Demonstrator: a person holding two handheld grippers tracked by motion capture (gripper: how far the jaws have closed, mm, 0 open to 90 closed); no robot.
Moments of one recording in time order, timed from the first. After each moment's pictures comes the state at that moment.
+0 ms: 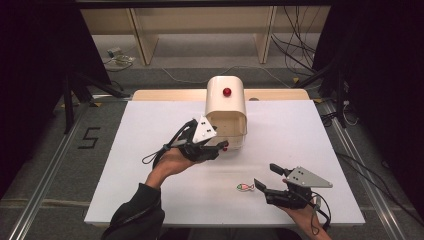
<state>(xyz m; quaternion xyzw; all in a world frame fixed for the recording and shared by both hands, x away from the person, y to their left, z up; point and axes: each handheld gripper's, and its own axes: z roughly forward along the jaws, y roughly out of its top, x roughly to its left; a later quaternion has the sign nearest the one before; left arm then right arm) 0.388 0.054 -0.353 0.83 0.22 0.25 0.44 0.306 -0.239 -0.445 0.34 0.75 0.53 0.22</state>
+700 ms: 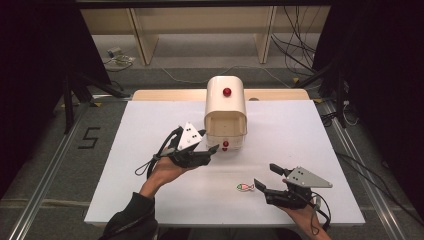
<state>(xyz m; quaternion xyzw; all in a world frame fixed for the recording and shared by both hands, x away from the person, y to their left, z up) 0.377 0.079 -0.370 0.79 0.26 0.25 0.49 0.306 -0.239 -0.446 0.34 0.75 0.53 0.22</state>
